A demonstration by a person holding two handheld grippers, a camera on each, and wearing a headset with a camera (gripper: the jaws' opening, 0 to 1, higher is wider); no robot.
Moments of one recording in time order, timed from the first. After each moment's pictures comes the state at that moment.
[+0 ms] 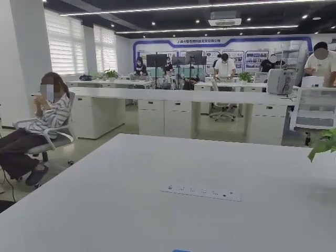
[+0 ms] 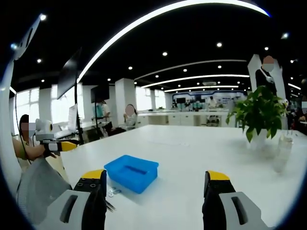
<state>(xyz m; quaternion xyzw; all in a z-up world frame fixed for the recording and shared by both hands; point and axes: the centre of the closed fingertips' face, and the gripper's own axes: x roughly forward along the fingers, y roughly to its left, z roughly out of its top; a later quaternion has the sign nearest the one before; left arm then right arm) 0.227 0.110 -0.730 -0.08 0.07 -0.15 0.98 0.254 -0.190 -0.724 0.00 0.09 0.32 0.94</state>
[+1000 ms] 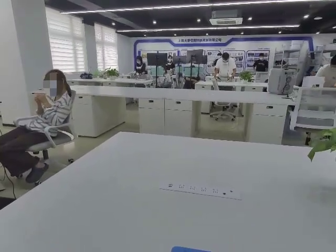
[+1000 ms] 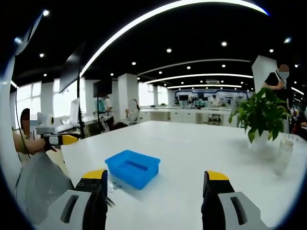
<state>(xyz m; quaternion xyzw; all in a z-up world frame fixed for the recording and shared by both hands) 0.226 0.109 -0.729 -0.08 0.07 -0.15 0.98 0.251 -0.187 -0.731 -0.02 0.10 0.33 0.94</state>
